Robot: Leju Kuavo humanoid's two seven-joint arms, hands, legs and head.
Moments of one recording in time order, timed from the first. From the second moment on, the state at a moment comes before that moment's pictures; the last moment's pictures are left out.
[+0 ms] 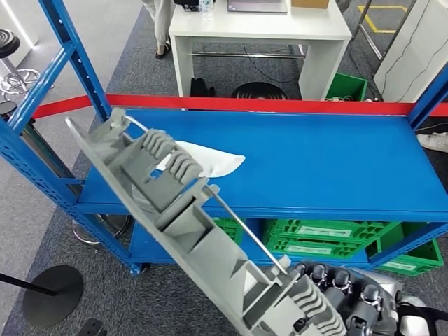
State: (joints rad) left arm -0.04 -0.08 1.24 -0.23 -1.34 -0.08 -0.30; right arm -0.12 -0.18 0.45 -2.03 -0.38 0.75 -0.57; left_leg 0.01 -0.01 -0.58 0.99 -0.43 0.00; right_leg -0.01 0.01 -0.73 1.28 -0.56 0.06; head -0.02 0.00
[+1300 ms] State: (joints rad) left arm -0.04 -0.06 1.24 -0.23 -1.36 -0.08 -0.30; right arm -0.21 -0.18 0.46 -2.03 -0.28 0.67 -0.59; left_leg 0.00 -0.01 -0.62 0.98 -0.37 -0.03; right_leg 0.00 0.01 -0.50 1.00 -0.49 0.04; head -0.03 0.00
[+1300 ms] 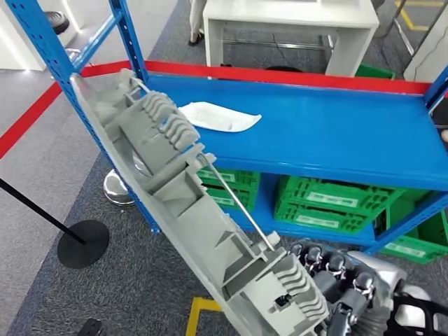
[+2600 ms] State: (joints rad) left arm -0.05 -0.03 1.26 -0.23 -1.39 -0.06 -0.27; right arm -0.24 -0.17 0.36 -2.05 -0.22 0.62 -0.64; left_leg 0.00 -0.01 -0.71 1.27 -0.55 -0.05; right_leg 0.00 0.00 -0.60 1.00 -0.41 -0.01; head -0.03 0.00
